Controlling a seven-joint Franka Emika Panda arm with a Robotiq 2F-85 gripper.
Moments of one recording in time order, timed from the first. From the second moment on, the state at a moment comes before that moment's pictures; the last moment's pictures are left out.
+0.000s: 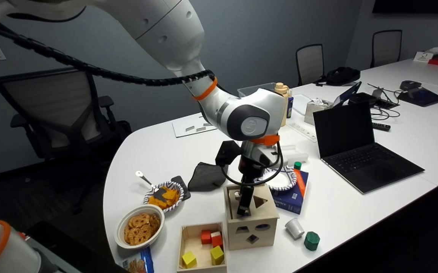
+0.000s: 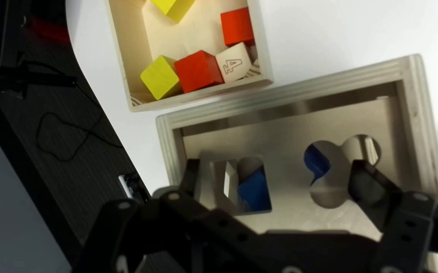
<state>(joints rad) -0.25 0.52 -0.32 -2.09 0.10 2.25 0.65</state>
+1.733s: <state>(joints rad) -0.25 0.59 -0.36 -1.96 0.05 2.24 0.65</state>
